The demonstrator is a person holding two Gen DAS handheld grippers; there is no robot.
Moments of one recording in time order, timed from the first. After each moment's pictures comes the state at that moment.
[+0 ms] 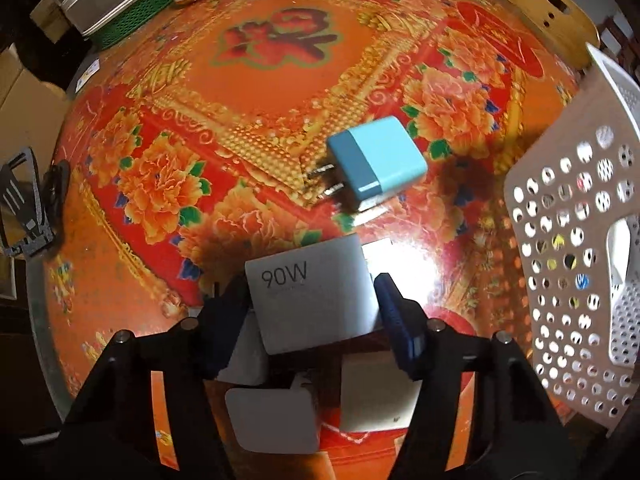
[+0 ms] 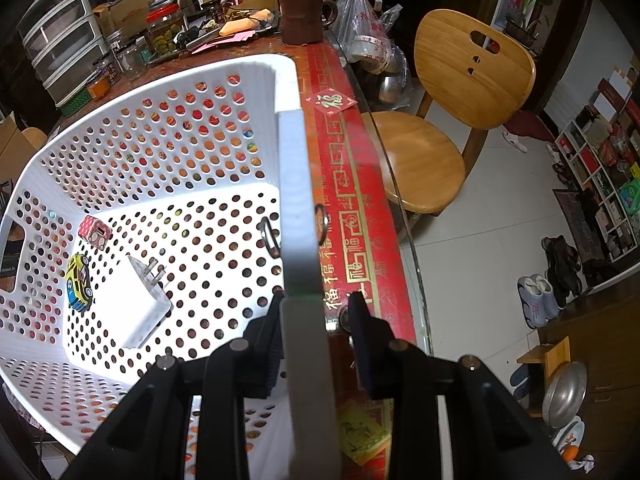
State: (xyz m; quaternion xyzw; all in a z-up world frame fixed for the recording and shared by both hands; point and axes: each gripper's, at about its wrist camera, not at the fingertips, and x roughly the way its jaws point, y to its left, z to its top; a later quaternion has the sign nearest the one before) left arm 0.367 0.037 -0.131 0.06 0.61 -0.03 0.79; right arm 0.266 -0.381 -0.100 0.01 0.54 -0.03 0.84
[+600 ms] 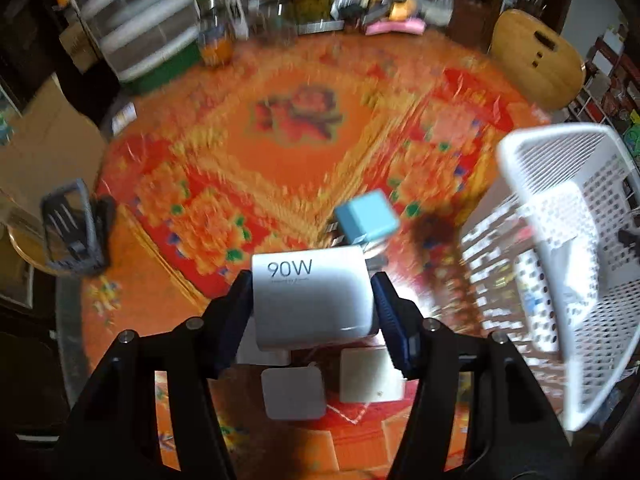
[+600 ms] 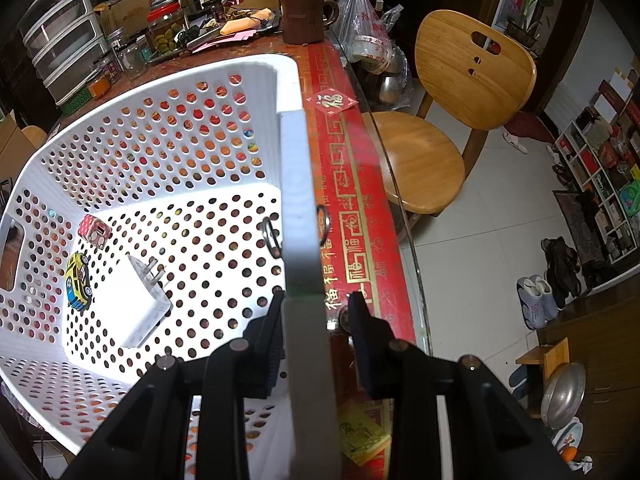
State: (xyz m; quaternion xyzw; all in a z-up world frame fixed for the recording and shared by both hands) left arm 0.342 0.038 -0.035 0.07 0.53 -0.03 0.85; right arm 0.266 -0.380 -0.100 0.01 0.54 -0.03 0.84
